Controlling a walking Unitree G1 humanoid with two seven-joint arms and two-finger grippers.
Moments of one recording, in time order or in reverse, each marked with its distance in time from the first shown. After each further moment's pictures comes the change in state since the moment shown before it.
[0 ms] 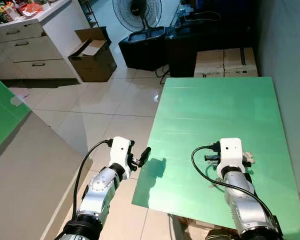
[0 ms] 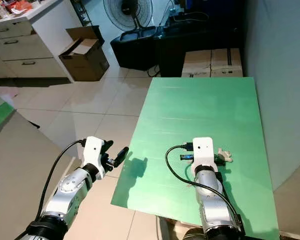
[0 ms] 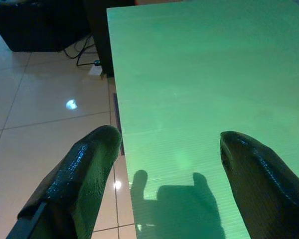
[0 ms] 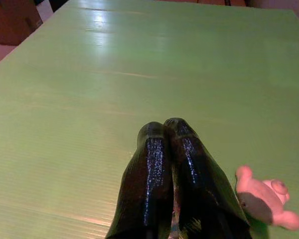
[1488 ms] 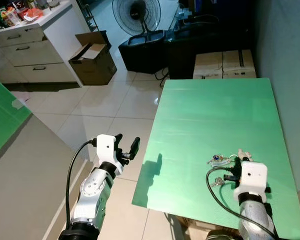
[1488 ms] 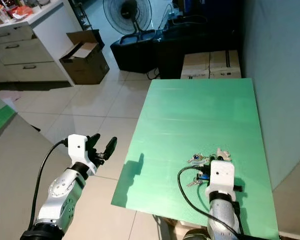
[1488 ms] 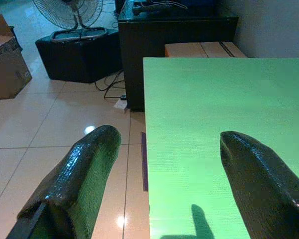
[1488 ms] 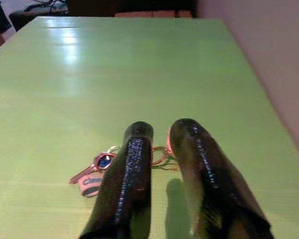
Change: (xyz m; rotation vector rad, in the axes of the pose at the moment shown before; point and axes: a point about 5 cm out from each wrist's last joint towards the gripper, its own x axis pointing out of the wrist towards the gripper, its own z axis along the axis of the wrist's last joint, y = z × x) left arm -0.015 0.011 0.015 -0.084 -0.157 0.137; right arm -0.055 -0.025 -0.021 0.054 -0.065 -0.123
